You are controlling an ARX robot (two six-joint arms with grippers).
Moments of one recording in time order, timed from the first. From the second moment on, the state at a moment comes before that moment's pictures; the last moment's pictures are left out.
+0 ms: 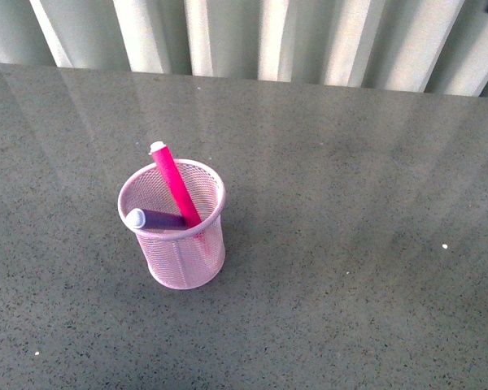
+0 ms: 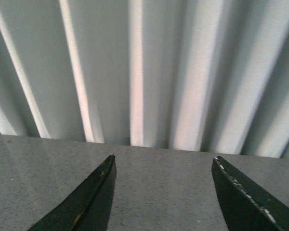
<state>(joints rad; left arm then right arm) 0.00 0.00 0.01 0.00 0.00 0.00 0.24 1.48 0.43 1.04 0.22 0.00</state>
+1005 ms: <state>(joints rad) 0.00 0.00 0.01 0.00 0.00 0.00 0.00 0.65 0.02 0.63 0.00 0.00</state>
